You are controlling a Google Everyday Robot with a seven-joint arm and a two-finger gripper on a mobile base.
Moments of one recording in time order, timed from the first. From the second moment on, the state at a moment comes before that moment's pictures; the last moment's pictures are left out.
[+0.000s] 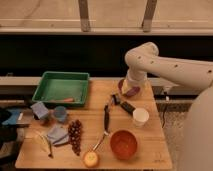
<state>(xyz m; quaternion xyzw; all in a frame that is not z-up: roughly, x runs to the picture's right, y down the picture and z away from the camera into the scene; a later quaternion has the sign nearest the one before) 0.144 0.003 0.767 -0.18 0.19 0.65 0.72</state>
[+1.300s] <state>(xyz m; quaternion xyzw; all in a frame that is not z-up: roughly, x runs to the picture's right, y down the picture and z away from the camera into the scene) 0.010 0.008 0.751 -0.23 0.13 0.52 0.81</state>
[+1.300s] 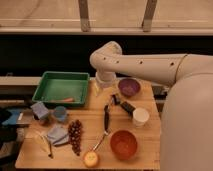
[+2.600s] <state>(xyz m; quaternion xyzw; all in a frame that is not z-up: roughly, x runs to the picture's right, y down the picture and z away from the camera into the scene) -0.201 0.061 0.711 -0.31 0.02 0.33 0.89</state>
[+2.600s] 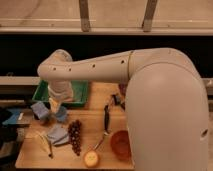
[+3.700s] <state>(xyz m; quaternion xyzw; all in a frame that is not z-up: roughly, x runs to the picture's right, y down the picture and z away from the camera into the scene) -0.302 0.122 0.752 -0.37 0.01 0.22 0.90</state>
